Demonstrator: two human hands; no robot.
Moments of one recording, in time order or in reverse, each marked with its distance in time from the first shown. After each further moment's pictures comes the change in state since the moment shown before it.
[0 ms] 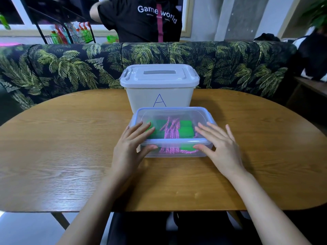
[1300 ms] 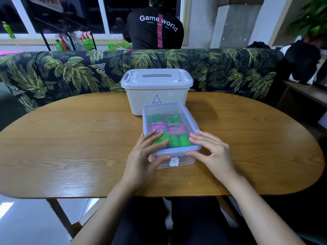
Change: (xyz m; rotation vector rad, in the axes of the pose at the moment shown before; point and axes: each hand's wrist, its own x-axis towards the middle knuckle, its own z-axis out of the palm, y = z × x) left_hand -0.033 0.058 0.007 -0.250 -0.009 0.001; right_hand -0.031 -0.019 -0.007 0.240 0.138 -0.101
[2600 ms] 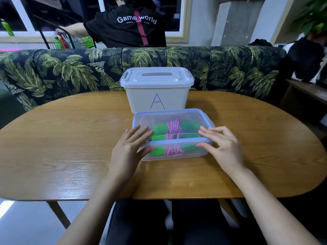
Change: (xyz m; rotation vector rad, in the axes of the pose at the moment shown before) left_hand 0.013 -0.017 -0.029 0.342 -0.008 -0.044; right_hand 0.013 0.018 -0.017 -0.166 0.043 0.055
